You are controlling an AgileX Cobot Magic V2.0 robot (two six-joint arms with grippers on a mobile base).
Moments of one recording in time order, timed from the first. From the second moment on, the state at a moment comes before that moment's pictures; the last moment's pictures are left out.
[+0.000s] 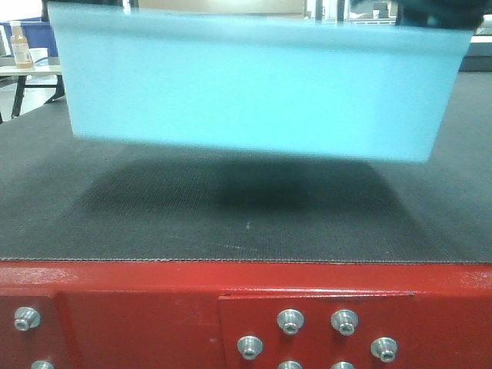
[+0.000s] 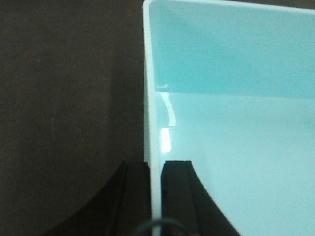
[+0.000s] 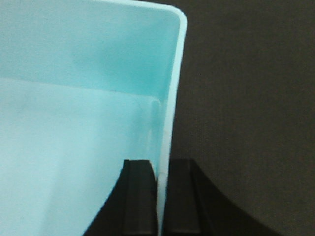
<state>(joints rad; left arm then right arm) -0.48 1.61 -1.29 0.53 0.57 -0.76 0.29 1.50 -1.11 -0.40 0.45 0.62</state>
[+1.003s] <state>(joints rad) -0.42 1.68 -1.26 0.46 0.48 -0.76 0.25 1.57 -1.08 -0.37 0.32 0.65</state>
